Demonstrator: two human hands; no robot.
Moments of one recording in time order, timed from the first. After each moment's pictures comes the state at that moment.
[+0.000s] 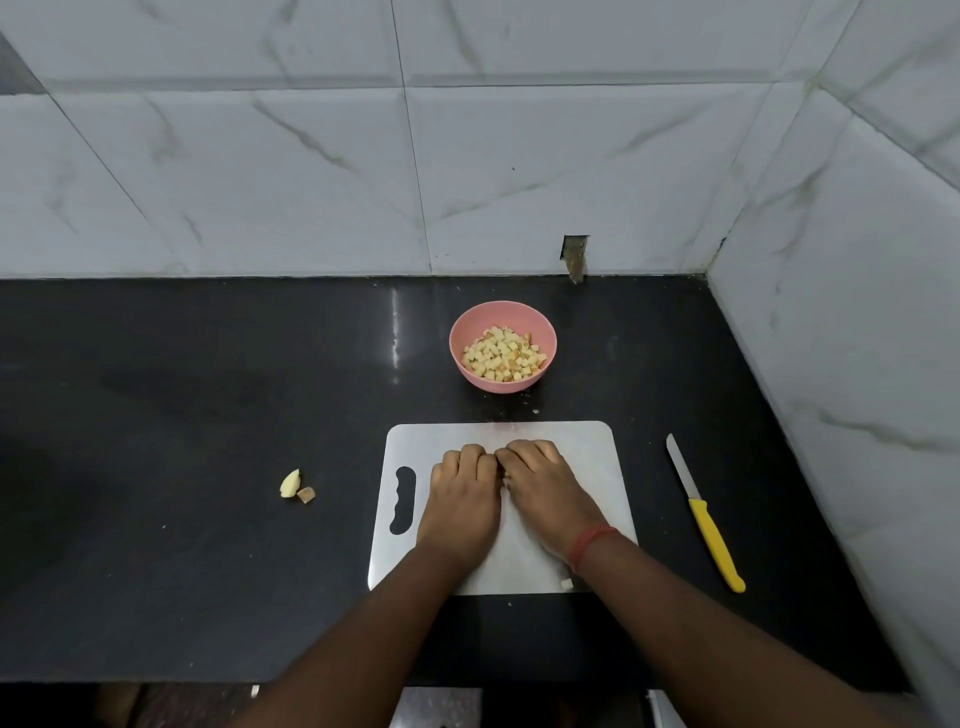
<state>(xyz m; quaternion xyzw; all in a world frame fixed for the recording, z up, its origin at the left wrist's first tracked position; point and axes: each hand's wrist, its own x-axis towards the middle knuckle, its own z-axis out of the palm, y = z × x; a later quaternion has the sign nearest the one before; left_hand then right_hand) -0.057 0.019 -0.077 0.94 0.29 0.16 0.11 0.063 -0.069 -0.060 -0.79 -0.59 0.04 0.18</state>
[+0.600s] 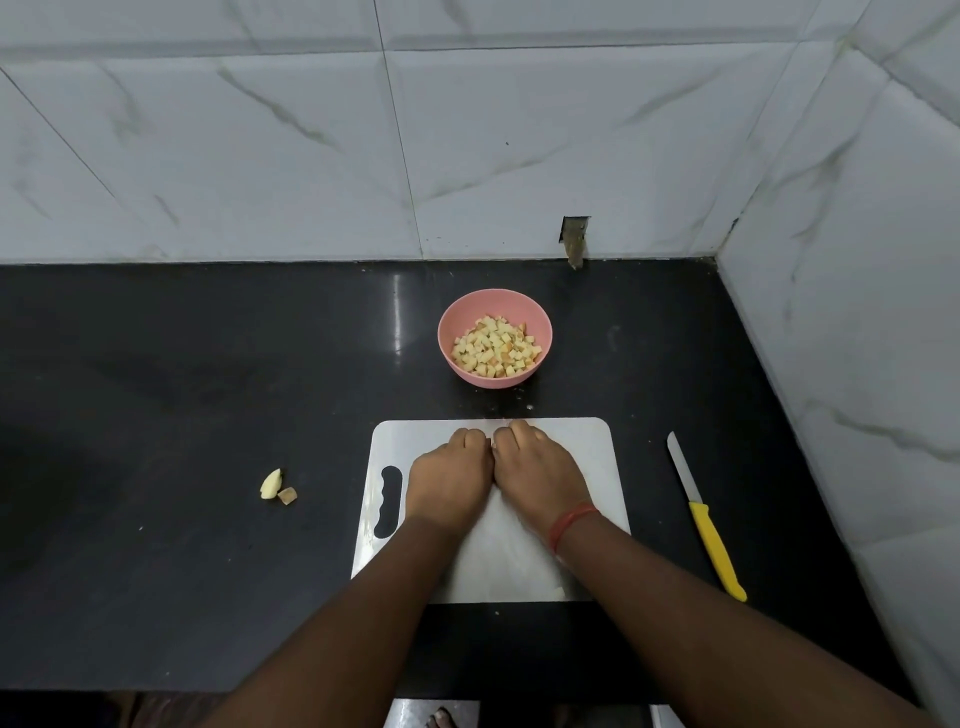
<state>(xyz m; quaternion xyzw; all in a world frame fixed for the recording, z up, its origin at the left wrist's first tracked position) -0.025 0.037 -0.053 0.93 0.35 -0.02 0.05 0.077 -0.041 -0.069 -0.81 -0.57 -0.06 0.13</state>
